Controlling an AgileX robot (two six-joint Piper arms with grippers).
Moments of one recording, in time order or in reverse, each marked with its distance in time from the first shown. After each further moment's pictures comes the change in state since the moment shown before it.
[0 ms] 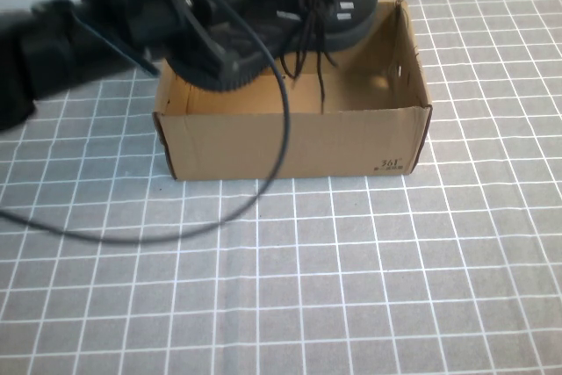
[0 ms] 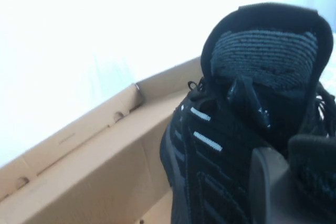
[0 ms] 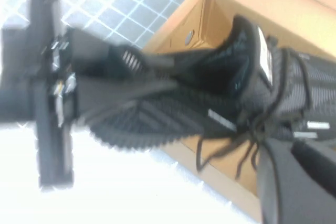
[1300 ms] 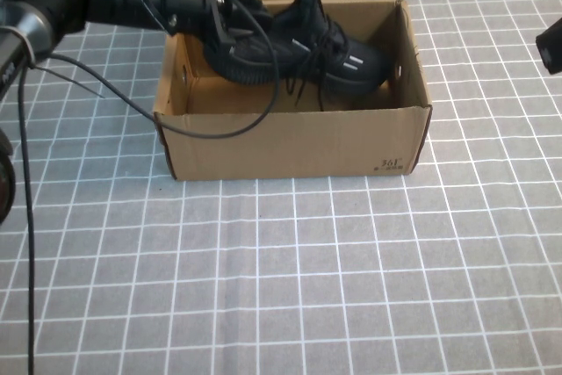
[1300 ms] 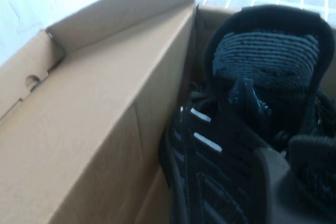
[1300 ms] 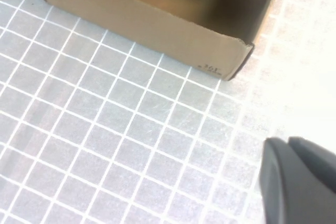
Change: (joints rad) right arm 0.000 -0.575 0.716 -0.219 -0.002 0.182; left arm 0.151 0.797 -0.975 0.498 0.596 -0.405
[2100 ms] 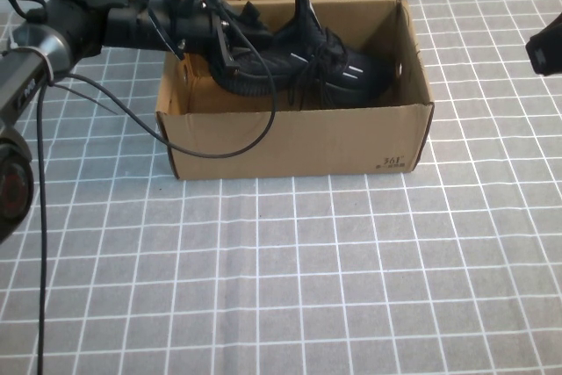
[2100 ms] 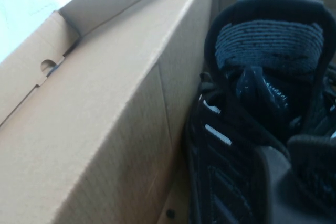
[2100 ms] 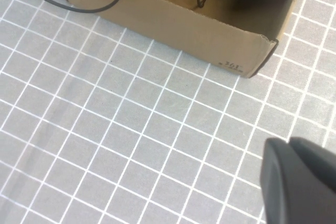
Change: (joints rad) right arm 0.000 0.000 0.000 0.042 0.000 0.003; left arm 0.000 0.084 -0.006 -0.036 -0.070 0.154
